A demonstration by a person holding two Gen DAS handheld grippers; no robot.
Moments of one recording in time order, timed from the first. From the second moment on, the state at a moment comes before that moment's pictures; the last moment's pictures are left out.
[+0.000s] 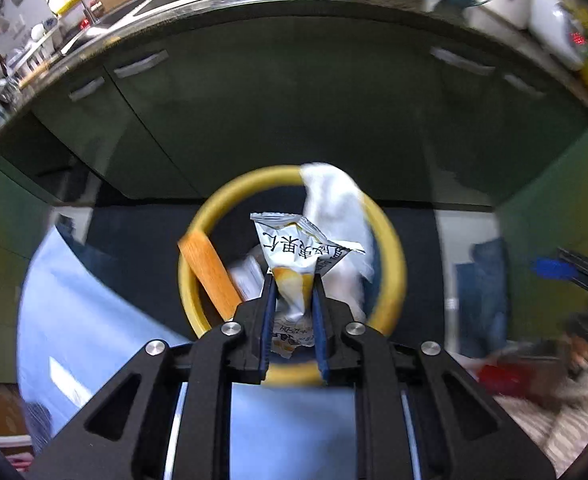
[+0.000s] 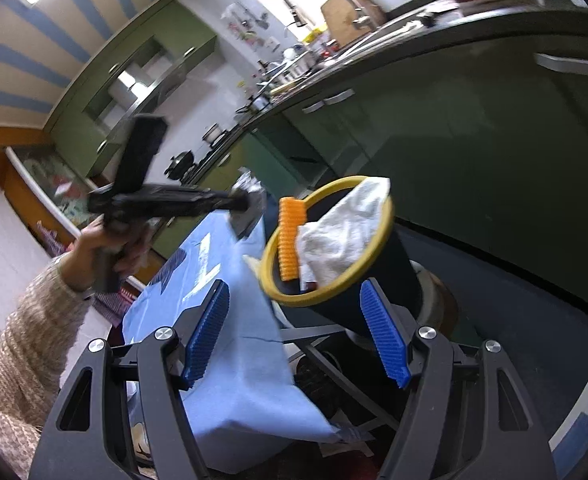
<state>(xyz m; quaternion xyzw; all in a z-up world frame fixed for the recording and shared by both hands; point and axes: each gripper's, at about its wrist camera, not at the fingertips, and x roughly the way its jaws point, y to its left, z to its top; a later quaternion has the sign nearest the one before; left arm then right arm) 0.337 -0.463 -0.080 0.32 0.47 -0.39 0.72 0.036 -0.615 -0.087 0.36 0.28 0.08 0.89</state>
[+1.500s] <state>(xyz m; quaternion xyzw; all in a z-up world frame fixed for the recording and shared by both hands) 0.212 0.071 0.017 -0.08 0.16 -0.08 0.98 0.128 -0.317 -0.023 0.11 0.43 0.36 0.82</state>
